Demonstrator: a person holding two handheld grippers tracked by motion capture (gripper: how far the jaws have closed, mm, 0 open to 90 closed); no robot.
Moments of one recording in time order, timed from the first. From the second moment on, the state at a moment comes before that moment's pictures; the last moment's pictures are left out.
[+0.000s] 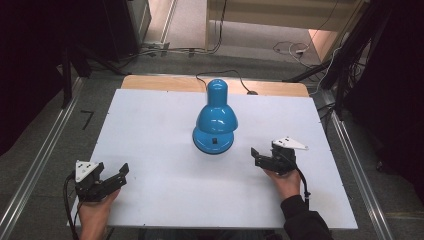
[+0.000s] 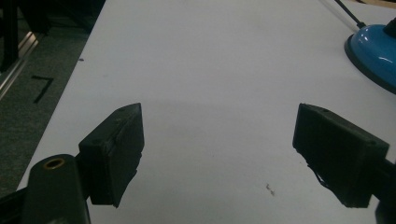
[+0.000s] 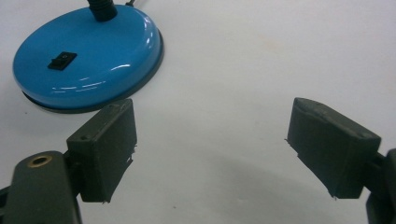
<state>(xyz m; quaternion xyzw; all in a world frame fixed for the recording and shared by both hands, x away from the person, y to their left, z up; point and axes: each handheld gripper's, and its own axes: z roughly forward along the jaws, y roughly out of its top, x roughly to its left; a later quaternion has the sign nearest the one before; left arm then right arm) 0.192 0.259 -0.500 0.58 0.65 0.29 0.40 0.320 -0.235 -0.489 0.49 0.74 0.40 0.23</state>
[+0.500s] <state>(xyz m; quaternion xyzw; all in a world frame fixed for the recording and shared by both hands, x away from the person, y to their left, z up) 0.193 0.258 -0.501 0.58 0.65 0.29 0.40 0.313 -0.265 -0.494 0.50 0.73 0.39 0.23</state>
